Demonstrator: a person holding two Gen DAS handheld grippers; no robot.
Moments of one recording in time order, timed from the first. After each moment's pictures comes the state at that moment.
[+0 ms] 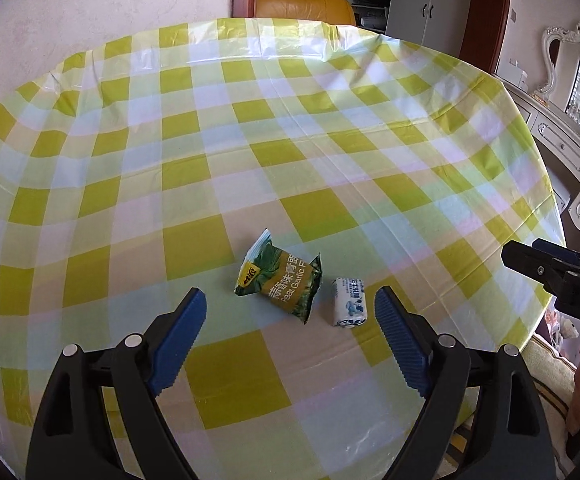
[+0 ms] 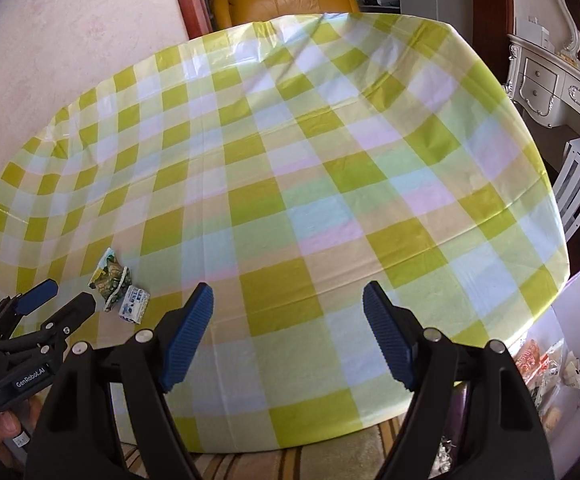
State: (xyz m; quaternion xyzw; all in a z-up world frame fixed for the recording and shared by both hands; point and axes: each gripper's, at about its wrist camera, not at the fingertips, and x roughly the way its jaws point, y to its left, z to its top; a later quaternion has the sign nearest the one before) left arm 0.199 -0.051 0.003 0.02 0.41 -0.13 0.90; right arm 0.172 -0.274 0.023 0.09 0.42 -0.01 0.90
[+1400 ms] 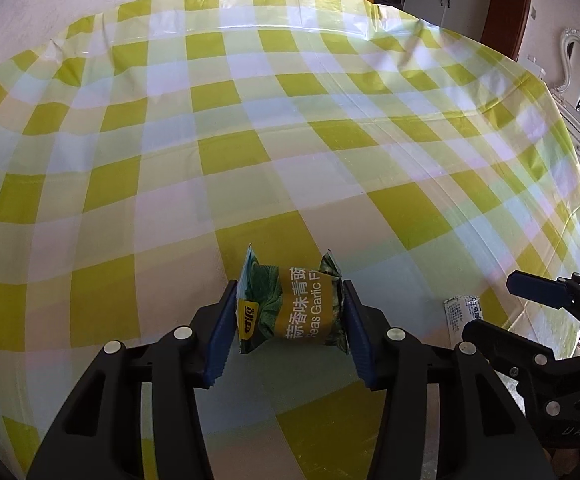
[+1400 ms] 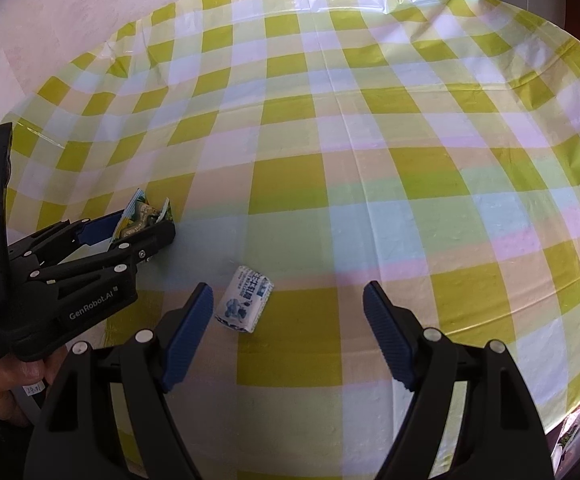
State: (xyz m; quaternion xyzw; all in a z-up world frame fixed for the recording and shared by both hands) left arm 0.254 -0.001 -0.033 0.01 0.44 -0.11 0.89; right arm 0.223 -0.161 -0.018 0.03 0.47 0.10 0.87
